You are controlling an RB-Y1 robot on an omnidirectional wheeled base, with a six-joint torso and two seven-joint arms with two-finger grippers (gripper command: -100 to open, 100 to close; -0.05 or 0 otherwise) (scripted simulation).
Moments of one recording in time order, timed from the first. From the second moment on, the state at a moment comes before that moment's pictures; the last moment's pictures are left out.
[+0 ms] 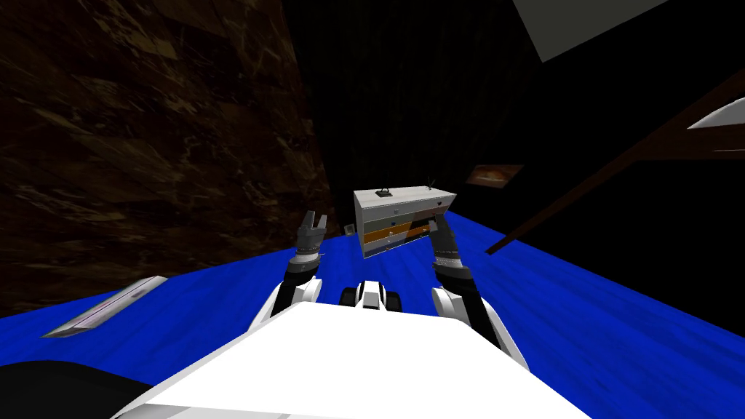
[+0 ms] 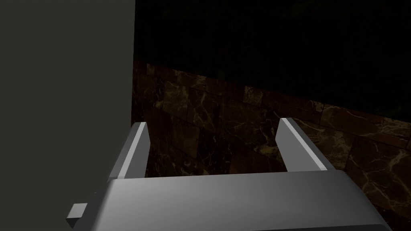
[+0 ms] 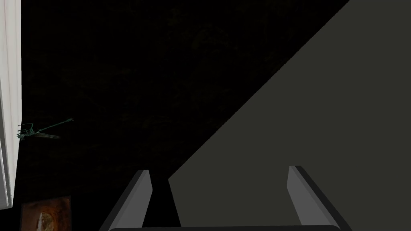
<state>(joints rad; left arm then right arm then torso) 0.52 0.05 -0.05 -2.22 -0.10 -0.65 0.04 0.50 -0.11 0.03 -2.33 0.10 -0.36 0.16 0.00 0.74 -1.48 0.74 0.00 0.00</state>
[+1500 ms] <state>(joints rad) 0.52 0.05 -0.05 -2.22 -0.10 -0.65 0.04 0.53 -0.18 0.18 -2.22 0.53 -0.10 0.30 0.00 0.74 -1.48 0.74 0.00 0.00</state>
